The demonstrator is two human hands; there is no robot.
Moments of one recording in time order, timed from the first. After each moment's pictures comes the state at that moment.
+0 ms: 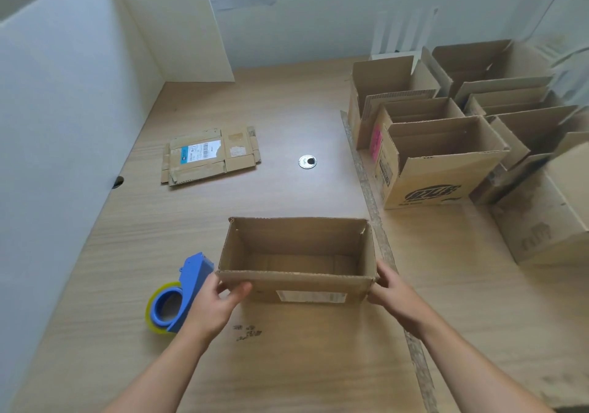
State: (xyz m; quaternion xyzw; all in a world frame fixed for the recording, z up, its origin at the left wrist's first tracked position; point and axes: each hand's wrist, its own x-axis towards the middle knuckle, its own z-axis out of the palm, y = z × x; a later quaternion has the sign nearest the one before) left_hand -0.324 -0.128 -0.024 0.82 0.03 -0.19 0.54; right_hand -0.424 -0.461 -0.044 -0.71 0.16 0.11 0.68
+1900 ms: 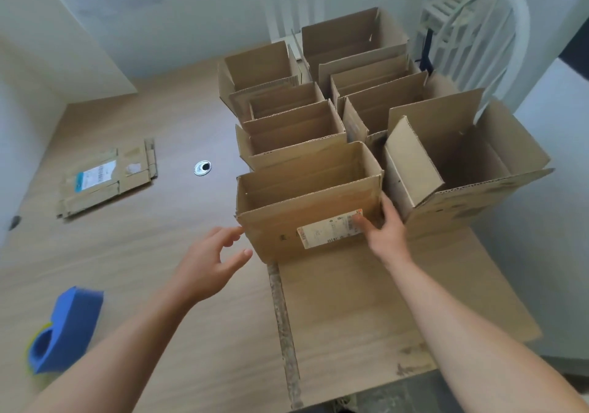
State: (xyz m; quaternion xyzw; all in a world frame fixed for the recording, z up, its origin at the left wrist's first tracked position) left_hand -0.350 -0.403 0.040 0.92 -0.26 -0.14 0.24; right_hand -0.463 -0.713 -0.055 -0.71 0.33 -0.16 0.61
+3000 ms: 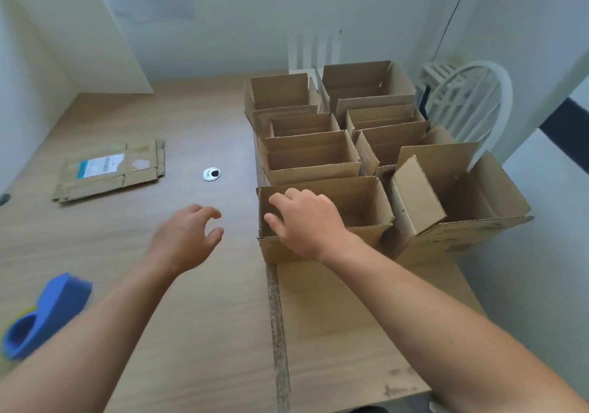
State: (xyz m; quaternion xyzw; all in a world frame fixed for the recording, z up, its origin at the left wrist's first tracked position) left_hand -0.307 -0.373 0.069 0.97 -0.20 -0.04 0.13; right_hand -0.398 -0.593 0.097 -0.99 -0.01 -0.08 0.12
